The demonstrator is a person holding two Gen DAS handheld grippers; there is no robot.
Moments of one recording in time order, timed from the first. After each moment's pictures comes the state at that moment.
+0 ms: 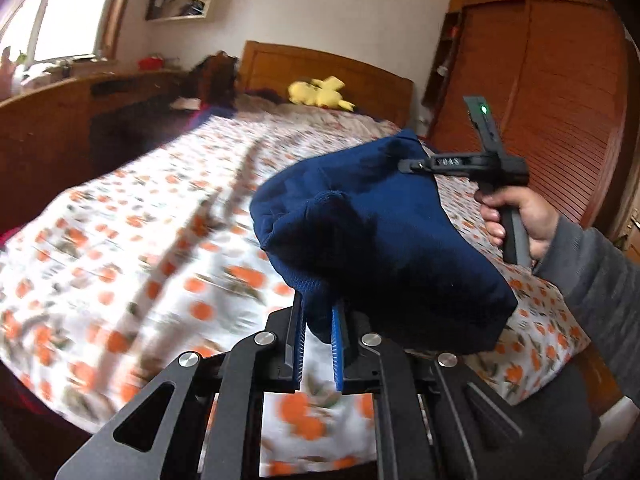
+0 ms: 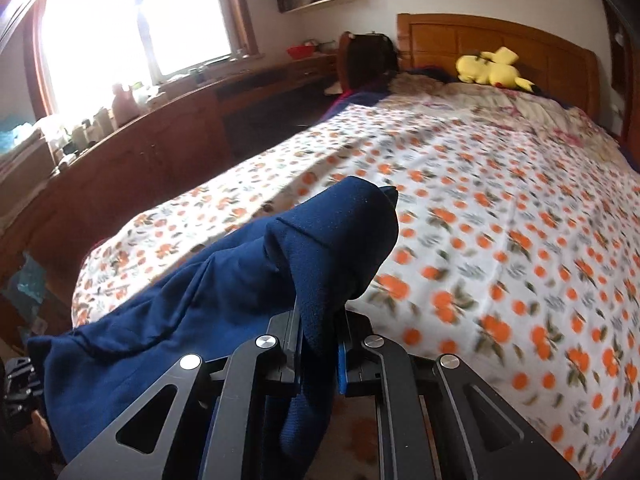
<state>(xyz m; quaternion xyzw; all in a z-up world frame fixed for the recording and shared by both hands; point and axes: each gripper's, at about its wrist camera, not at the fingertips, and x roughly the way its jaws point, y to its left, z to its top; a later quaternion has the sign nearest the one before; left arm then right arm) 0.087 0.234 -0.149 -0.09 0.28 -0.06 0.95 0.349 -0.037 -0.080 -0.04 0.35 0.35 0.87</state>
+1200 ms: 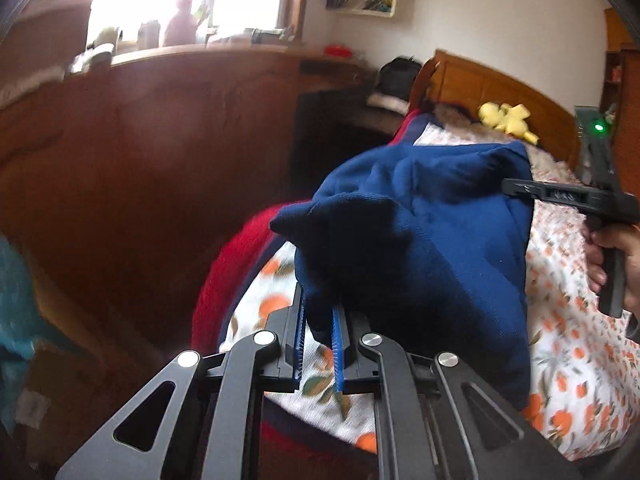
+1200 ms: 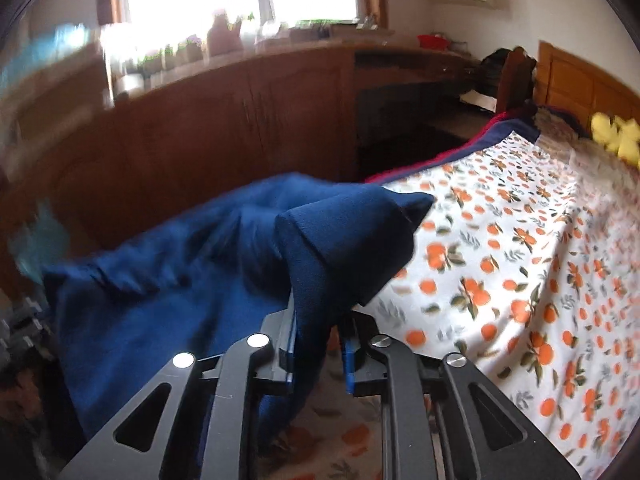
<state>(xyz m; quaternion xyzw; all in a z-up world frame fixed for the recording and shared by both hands) 0.030 0.528 -0.154 -0.12 0.32 0.24 0.91 0.289 0.311 -0.098 -0.16 0.33 0.46 0.81</state>
